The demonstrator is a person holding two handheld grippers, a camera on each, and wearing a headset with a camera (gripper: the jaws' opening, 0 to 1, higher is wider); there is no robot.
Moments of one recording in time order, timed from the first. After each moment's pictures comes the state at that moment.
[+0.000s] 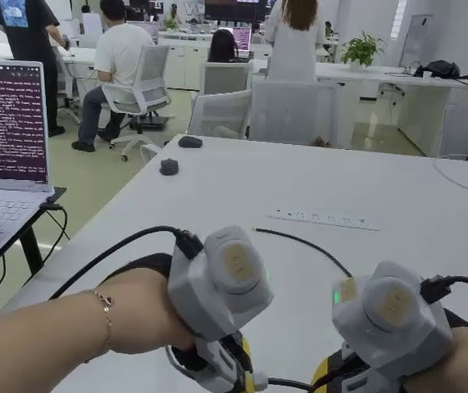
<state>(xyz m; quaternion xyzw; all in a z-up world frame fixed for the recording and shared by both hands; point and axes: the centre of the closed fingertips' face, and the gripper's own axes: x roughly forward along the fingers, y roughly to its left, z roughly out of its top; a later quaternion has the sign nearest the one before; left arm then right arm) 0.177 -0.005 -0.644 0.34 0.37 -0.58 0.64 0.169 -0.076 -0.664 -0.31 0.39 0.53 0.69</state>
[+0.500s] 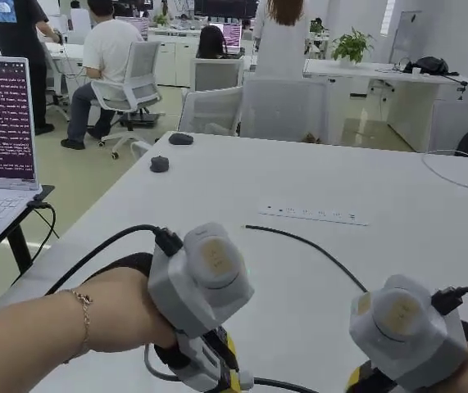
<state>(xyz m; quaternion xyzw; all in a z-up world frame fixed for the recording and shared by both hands) 0.177 -0.011 -0.636 0.31 0.37 -0.59 0.65 0.161 -0.091 -0.666 -0.29 0.43 0.49 0.70</state>
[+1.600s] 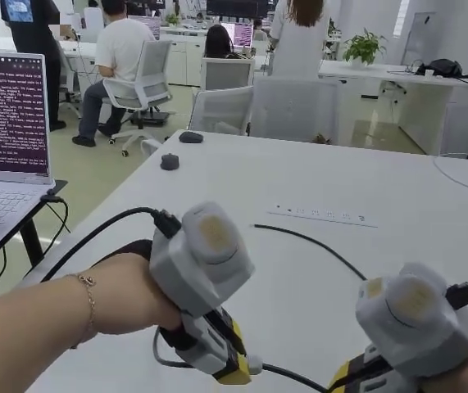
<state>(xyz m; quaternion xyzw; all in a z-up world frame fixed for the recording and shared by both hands) 0.183 -0.007 -0.624 0.27 0.37 -0.58 0.68 0.167 -0.098 -0.677 -0.24 0.43 0.48 0.72</state>
